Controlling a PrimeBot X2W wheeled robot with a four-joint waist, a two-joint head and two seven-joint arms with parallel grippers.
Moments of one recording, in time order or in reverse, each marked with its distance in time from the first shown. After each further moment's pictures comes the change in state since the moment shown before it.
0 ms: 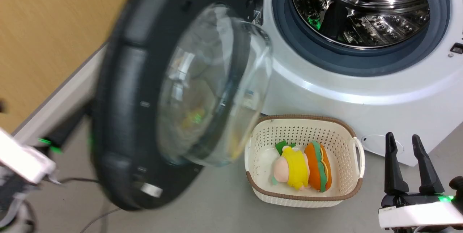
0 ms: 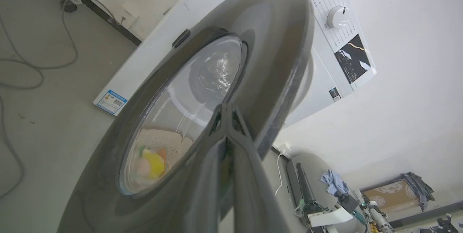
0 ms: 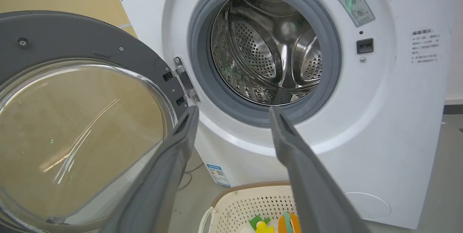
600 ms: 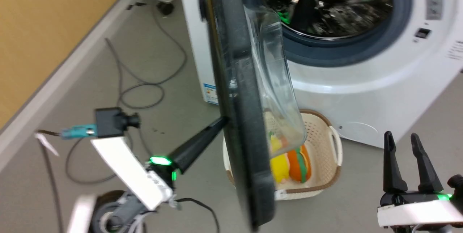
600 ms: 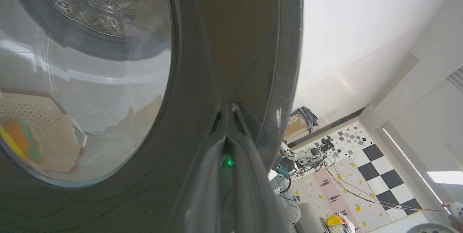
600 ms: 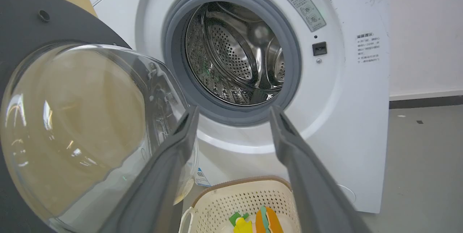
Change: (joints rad) left arm 0.073 -0.215 -0.399 -0.150 -0.037 -0.001 -0.149; right arm -0.006 0.001 0.004 0.006 -0.008 0.000 0.000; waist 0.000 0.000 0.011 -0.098
